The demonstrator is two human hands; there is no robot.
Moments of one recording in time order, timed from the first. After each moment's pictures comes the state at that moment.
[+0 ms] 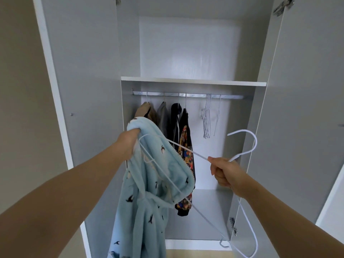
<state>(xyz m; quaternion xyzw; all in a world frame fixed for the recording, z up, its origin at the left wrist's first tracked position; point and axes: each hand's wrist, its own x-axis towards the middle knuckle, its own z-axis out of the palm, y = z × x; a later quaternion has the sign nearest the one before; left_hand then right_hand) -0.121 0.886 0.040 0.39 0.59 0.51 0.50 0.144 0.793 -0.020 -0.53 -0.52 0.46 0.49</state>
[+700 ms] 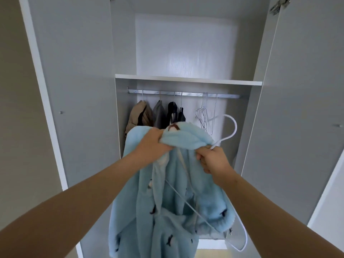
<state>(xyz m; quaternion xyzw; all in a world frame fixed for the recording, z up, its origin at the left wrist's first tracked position) -0.065 0.848 0.028 0.77 0.41 0.43 0.25 0.114 0.811 -0.001 -0.54 -0.48 0.37 0.58</state>
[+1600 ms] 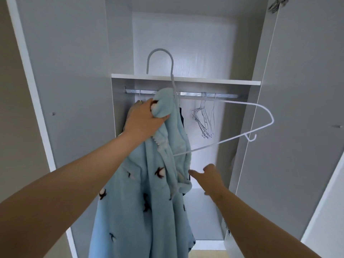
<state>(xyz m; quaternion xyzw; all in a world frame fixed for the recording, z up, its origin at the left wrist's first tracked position) -0.063 0.868 0.076 0.73 0.43 0.53 0.09 0.124 0.822 -0.048 -0.75 -0.48 0.27 0.37</state>
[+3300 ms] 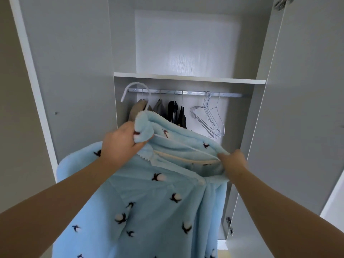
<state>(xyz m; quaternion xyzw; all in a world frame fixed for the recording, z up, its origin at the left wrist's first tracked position) -0.121 0.863 0.024 0.74 0.42 0.49 -0.18 0.171 0.849 -0.018 -0.76 -0.36 0.22 0.50</state>
